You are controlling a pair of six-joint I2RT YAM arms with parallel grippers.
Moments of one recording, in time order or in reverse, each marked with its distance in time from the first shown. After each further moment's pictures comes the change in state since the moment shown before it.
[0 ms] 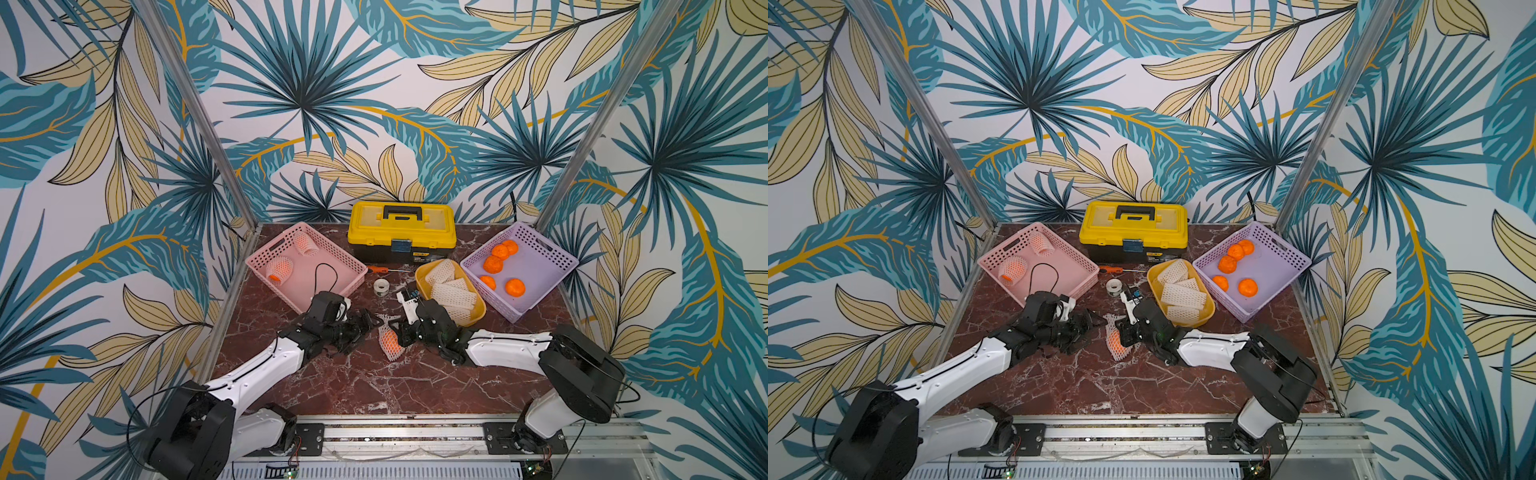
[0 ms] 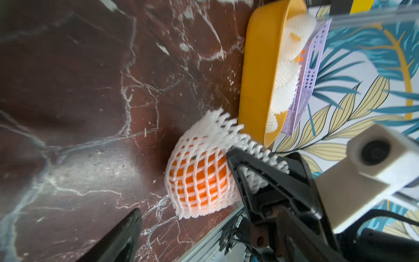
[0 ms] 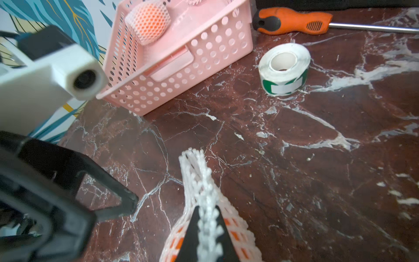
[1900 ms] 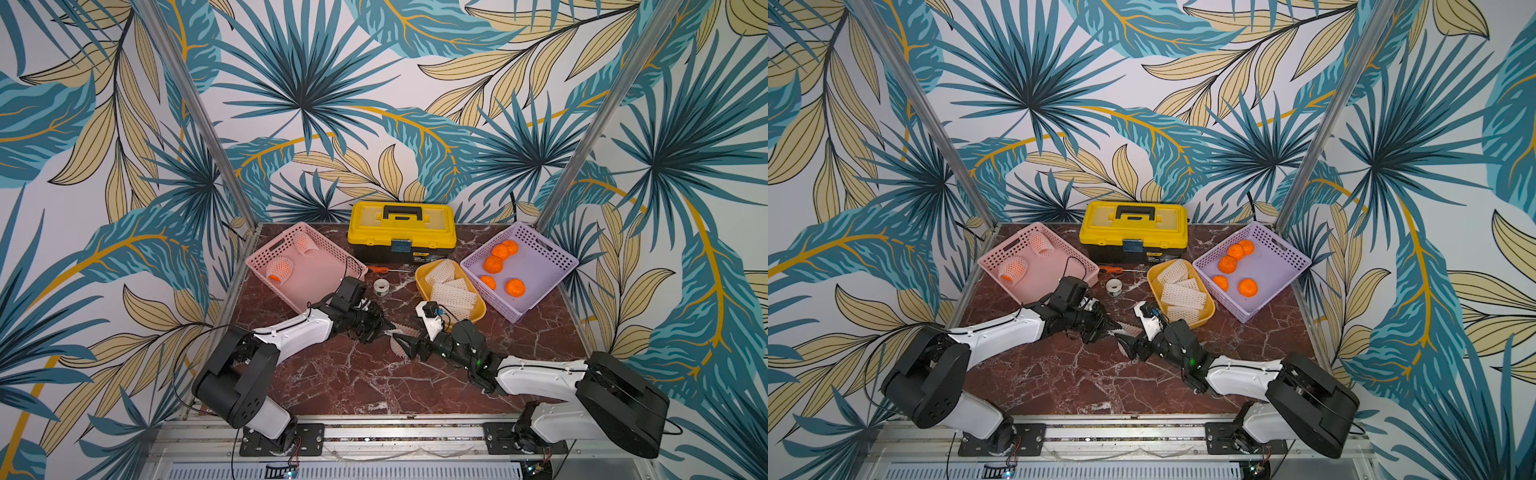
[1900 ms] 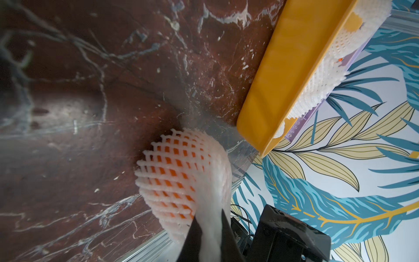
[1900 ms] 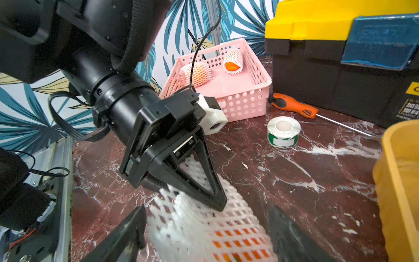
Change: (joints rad) left arm -0.049 0.325 0.250 -0.055 0.100 -0.237; right arm 0.012 -0.274 -0.309 0.324 -0.029 -0.277
